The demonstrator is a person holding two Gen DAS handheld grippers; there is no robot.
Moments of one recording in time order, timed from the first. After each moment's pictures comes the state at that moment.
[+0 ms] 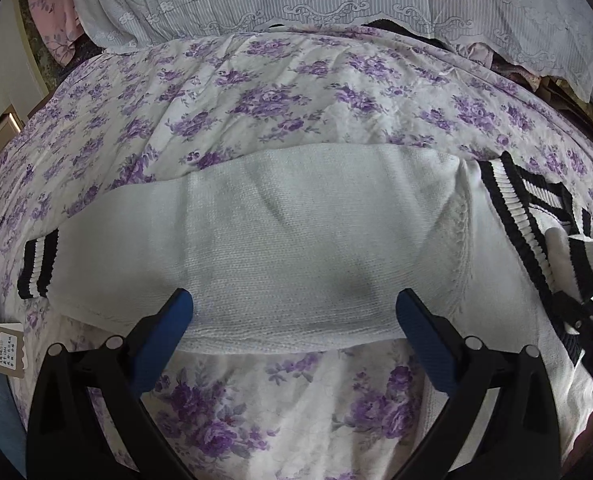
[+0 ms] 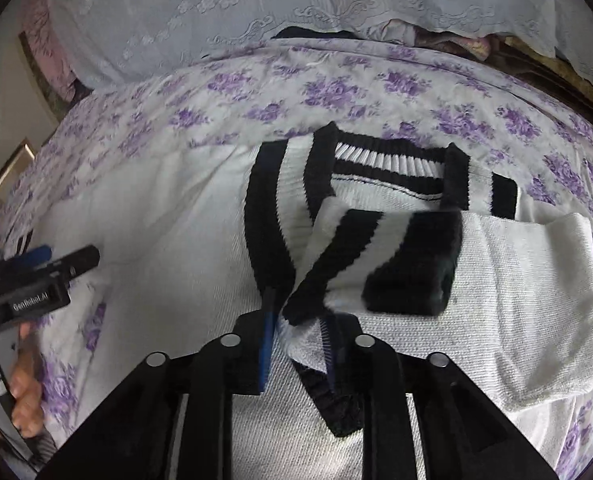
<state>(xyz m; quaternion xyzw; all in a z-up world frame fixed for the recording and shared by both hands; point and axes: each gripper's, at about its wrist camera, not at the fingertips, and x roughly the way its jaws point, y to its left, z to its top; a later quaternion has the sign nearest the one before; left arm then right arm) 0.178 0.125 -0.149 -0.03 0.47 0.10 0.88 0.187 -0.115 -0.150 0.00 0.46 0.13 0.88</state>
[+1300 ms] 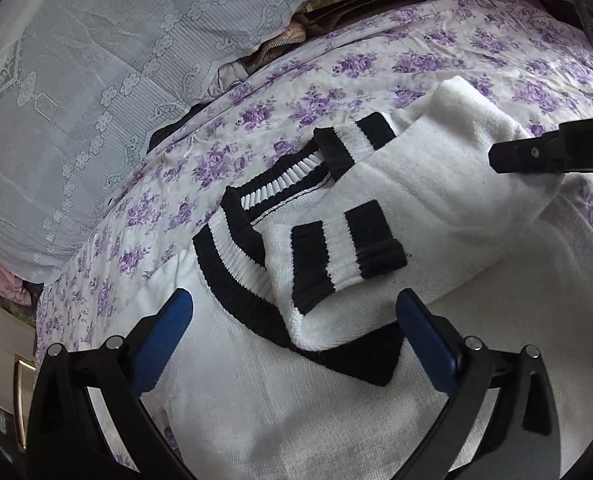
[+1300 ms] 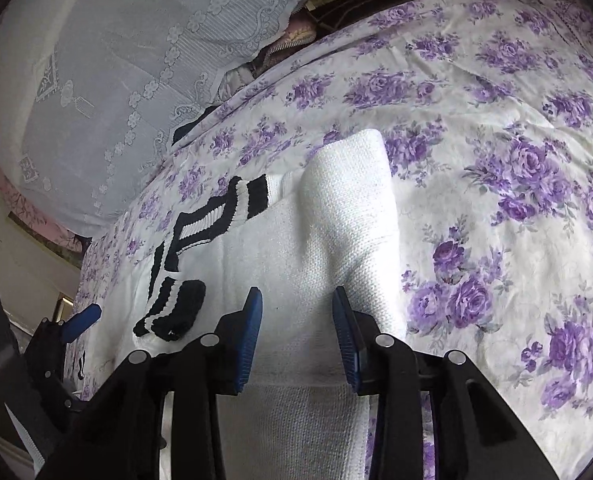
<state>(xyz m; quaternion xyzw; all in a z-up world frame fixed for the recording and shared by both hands) 0.161 -0.147 -0.149 0.31 0.37 -0.05 0.87 0.165 -0.344 -0.167 0.28 0.41 0.09 0.86</state>
